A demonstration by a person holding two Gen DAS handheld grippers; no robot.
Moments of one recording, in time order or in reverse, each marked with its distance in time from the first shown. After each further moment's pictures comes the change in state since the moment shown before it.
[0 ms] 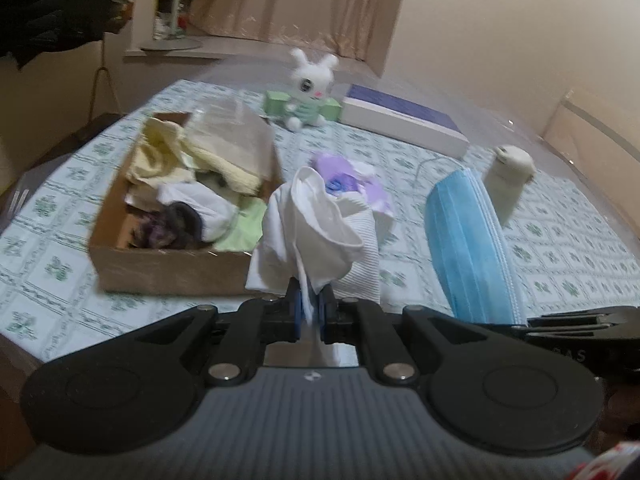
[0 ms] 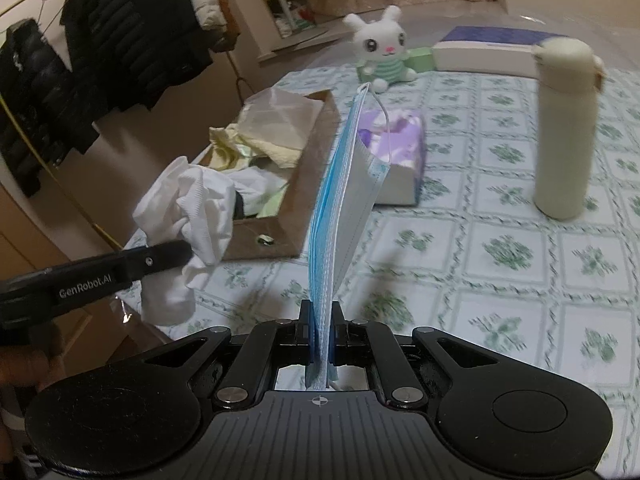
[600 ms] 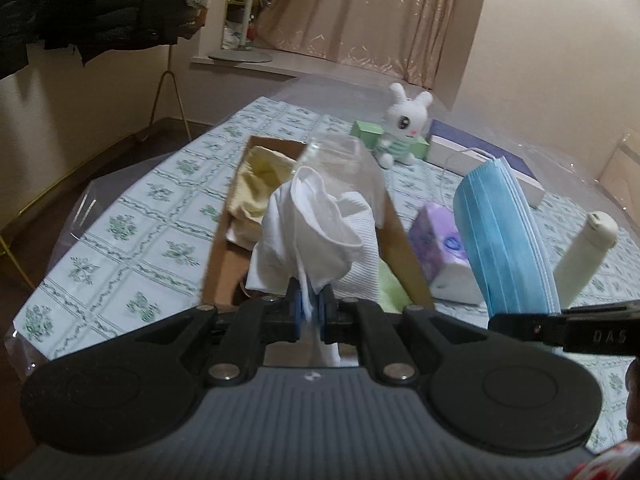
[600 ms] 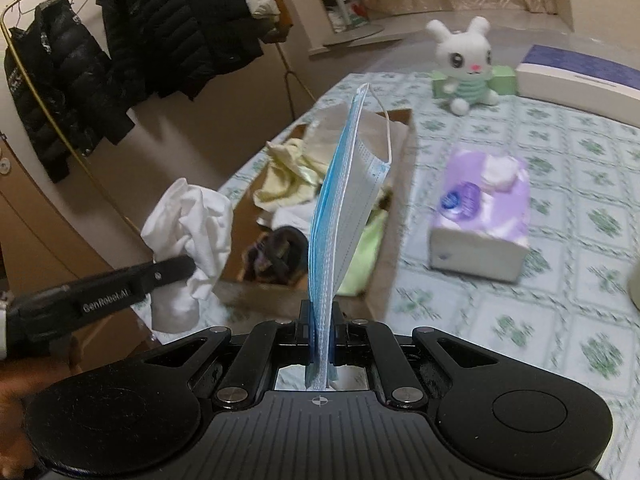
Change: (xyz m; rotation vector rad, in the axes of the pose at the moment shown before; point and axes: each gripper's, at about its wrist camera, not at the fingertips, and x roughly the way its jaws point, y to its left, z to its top) left arm 0.009 0.094 0.038 -0.097 -0.054 0.144; right arm 0.073 0.053 0.071 -0.086 0.024 0.108
